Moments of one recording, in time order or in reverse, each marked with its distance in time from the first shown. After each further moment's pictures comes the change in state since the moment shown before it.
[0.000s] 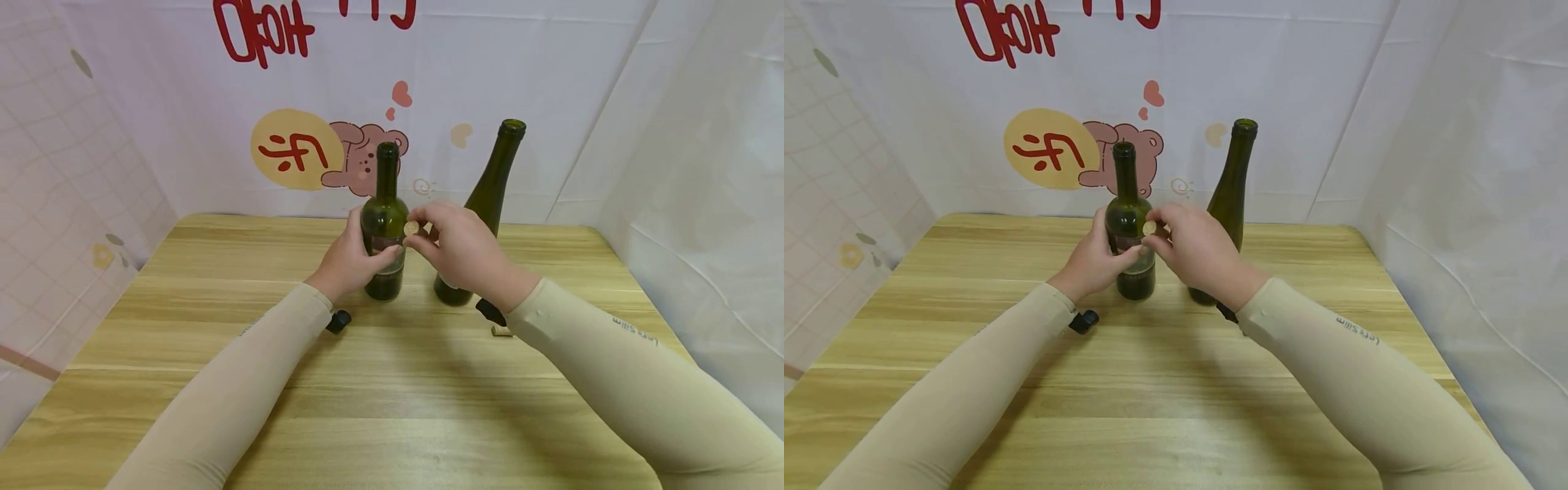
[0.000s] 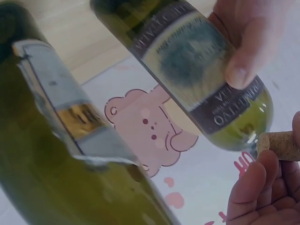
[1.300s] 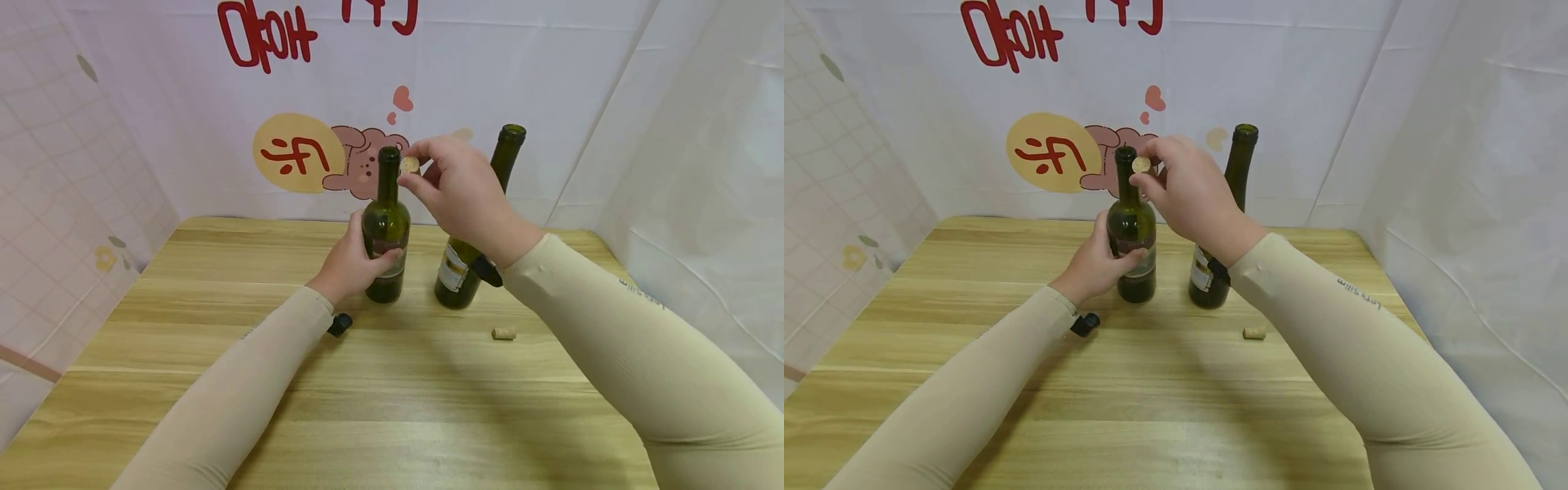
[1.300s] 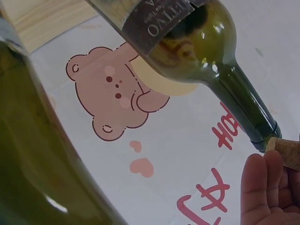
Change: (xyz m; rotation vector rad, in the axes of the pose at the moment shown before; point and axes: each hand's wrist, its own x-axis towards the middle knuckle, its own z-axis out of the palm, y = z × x) left_hand -0.001 -0.002 0.000 -0.015 -0.016 -0.014; right_hand 0.042 -0.026 -0.045 0.054 0.180 -0.005
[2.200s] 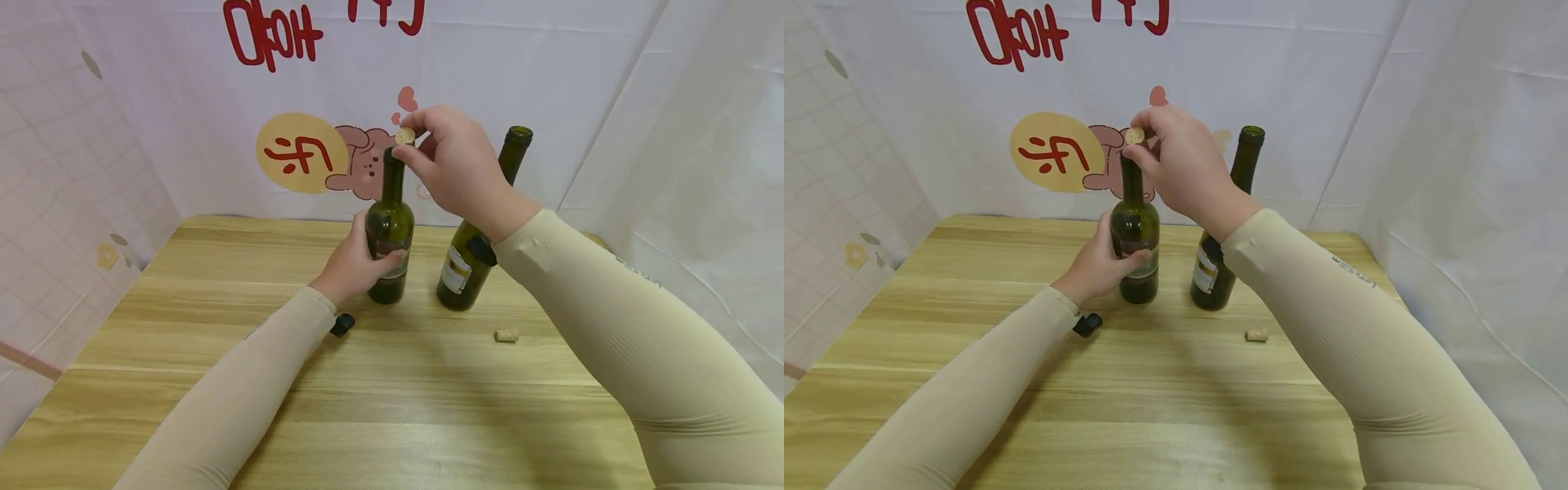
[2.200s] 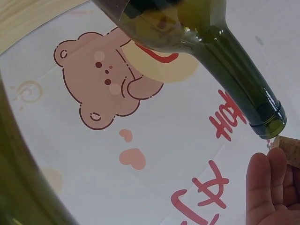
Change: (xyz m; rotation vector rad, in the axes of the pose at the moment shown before) left_hand -0.001 -0.001 -0.002 -0.007 -0.006 0.010; right_hand 0.028 -0.011 -0.005 0.029 0.018 -0.019
